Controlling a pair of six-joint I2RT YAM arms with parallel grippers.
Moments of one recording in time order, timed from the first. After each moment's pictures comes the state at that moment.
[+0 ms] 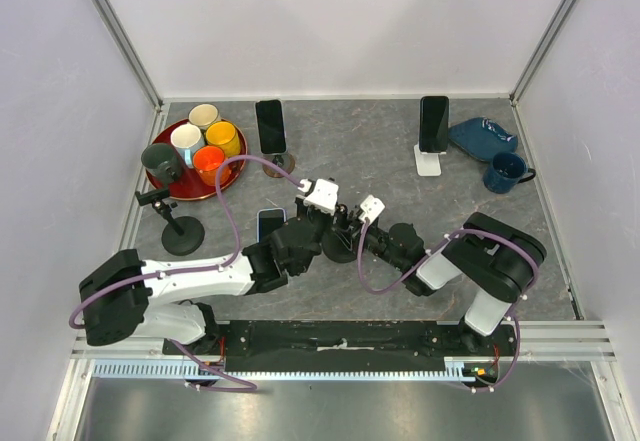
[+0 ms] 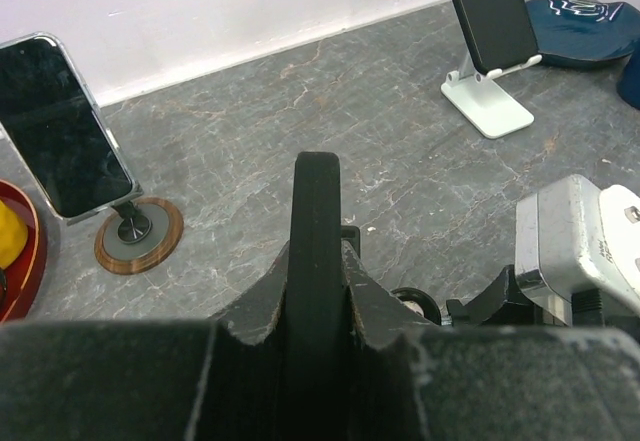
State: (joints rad) left arm -1.14 1.29 0.66 0.58 -0.77 0.05; right arm 0.81 1.72 0.33 1.33 -0.07 0.06
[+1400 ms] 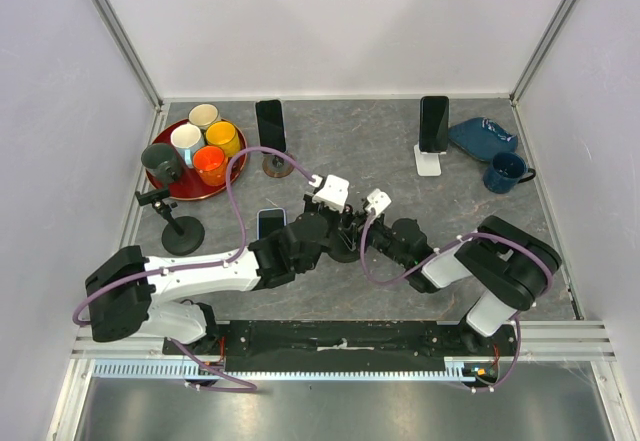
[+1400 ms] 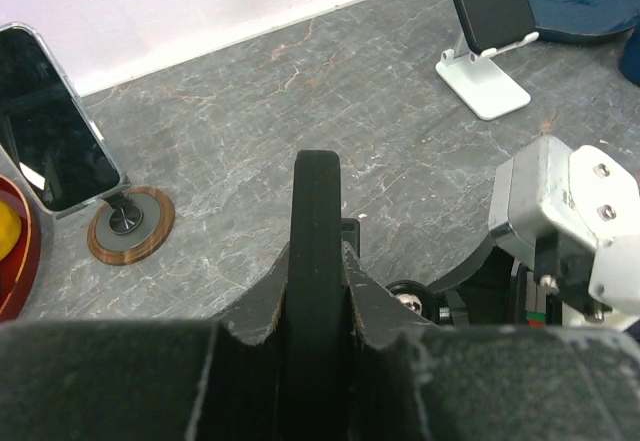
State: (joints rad) left arm -1.16 1.33 0.76 0.43 -0.79 0.00; right arm 0.78 1.64 0.33 1.21 -0.07 0.15
